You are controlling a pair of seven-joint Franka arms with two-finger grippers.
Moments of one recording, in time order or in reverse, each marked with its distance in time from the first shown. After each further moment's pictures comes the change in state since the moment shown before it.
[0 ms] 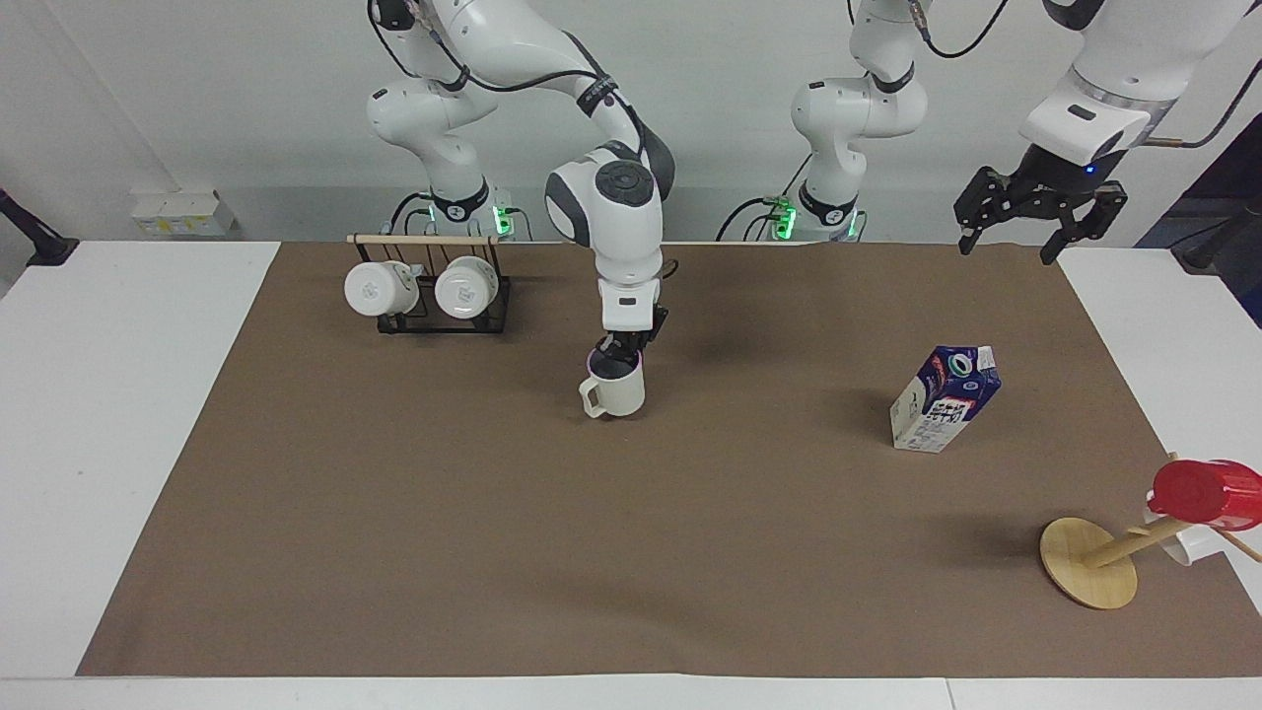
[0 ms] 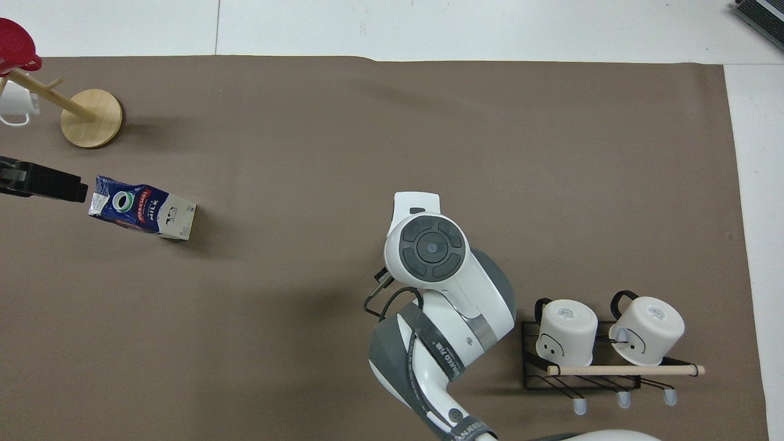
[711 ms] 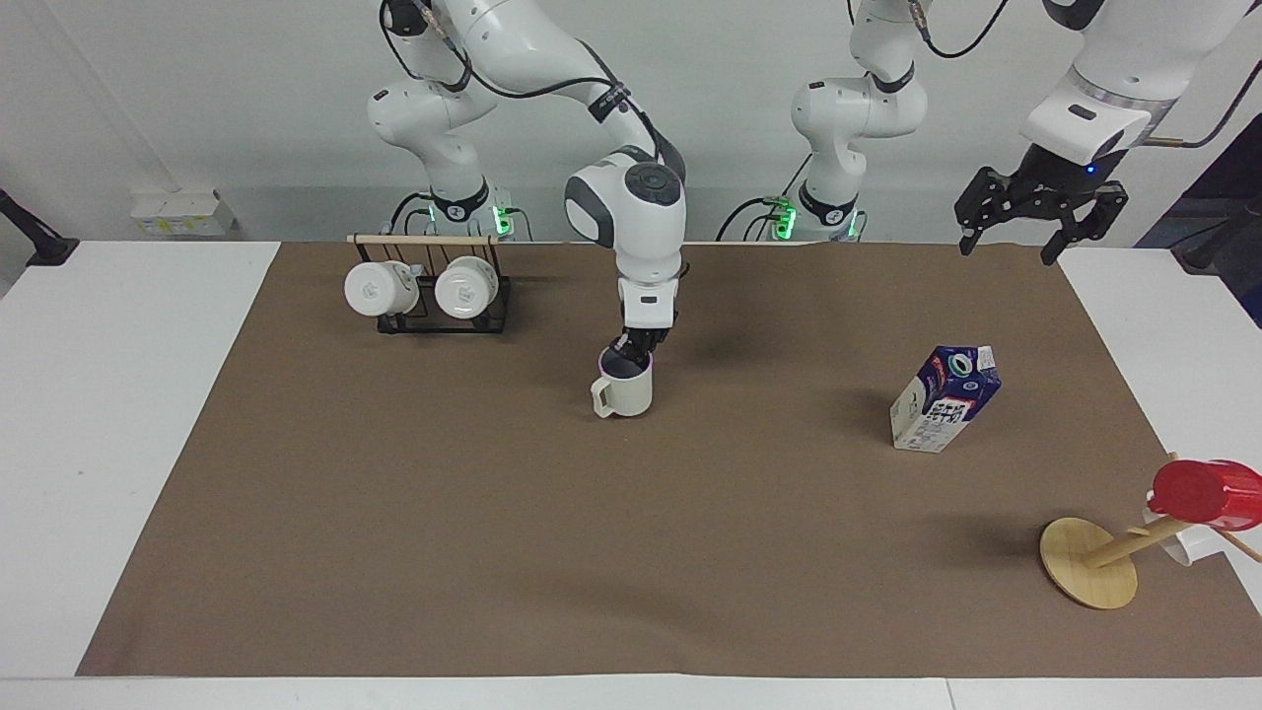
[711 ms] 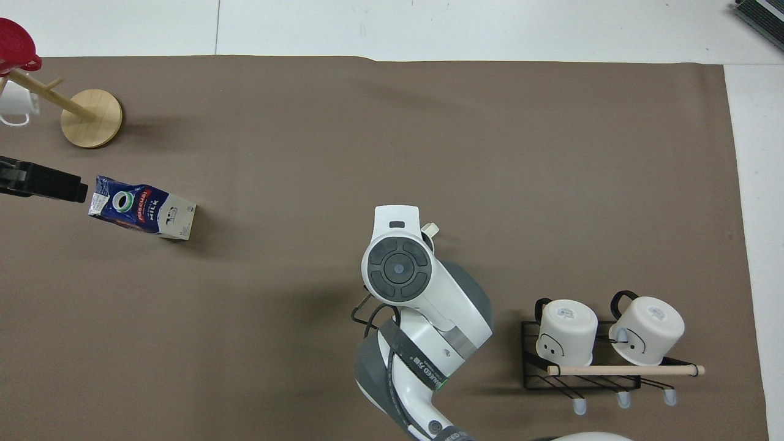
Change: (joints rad) left arm 0.000 0.000 0.000 0.000 0.000 0.026 0.000; right arm 0.032 0.024 -0.002 0.001 -0.060 0.015 0.034
